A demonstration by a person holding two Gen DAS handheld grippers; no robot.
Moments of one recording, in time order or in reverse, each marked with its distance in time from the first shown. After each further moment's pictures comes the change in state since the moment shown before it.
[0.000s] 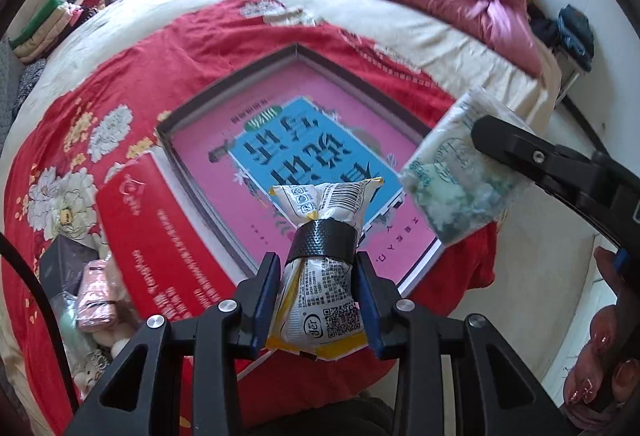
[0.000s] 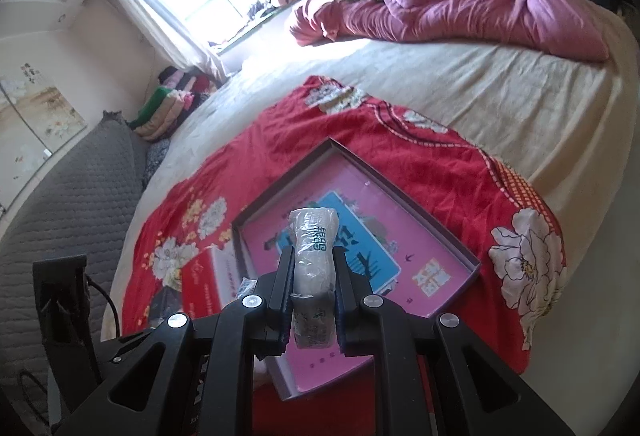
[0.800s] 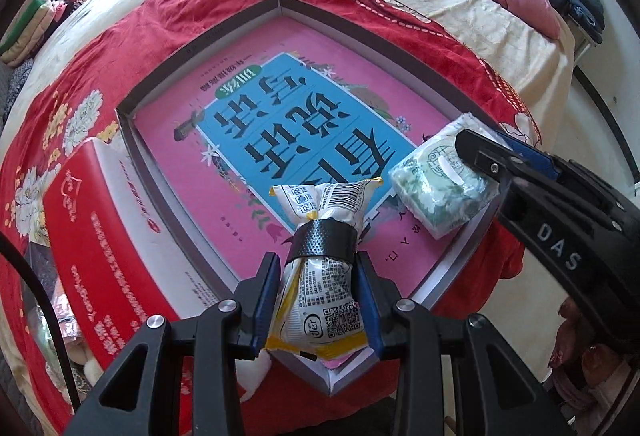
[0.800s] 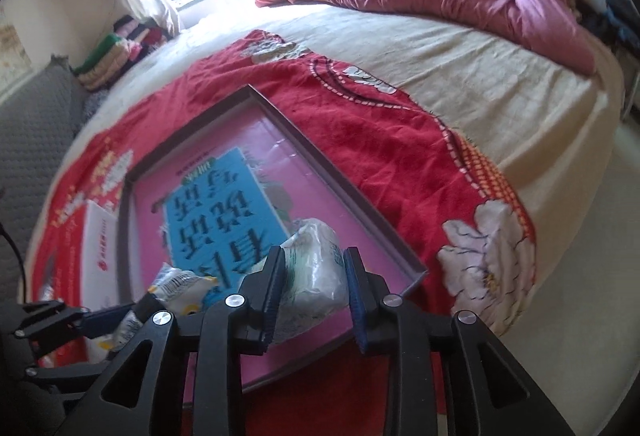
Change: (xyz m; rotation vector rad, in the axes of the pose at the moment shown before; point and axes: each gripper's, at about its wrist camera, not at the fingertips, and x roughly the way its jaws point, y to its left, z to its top) left arm 0.057 -0.015 0.006 0.035 0.112 0.027; right arm 0.067 -0.037 -0.018 -0.176 0.086 -0.300
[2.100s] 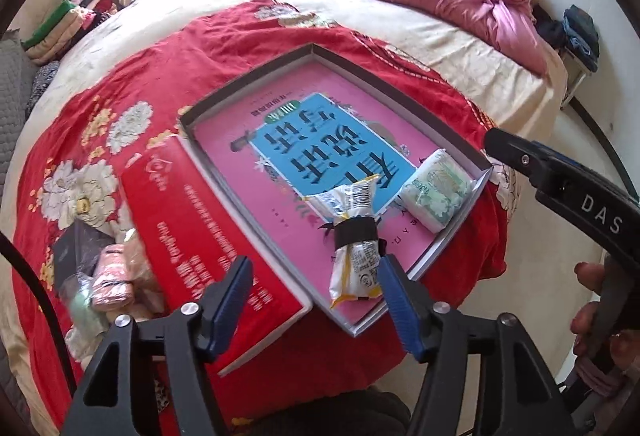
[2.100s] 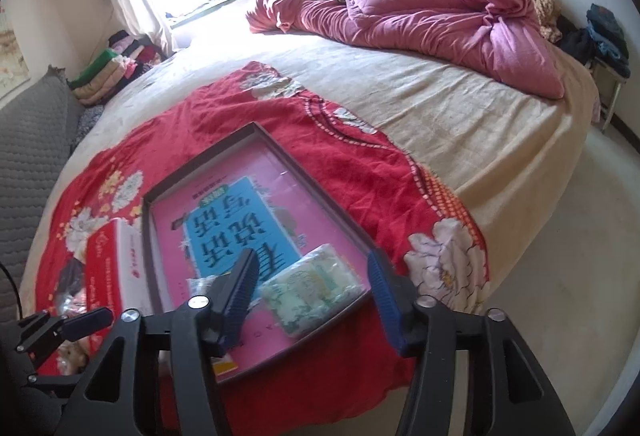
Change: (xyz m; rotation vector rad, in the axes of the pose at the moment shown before) left arm -0.074 0.027 -0.037 -0.048 -0.158 0.017; right arm -0.076 0.014 0.004 0.054 -0.080 0.007
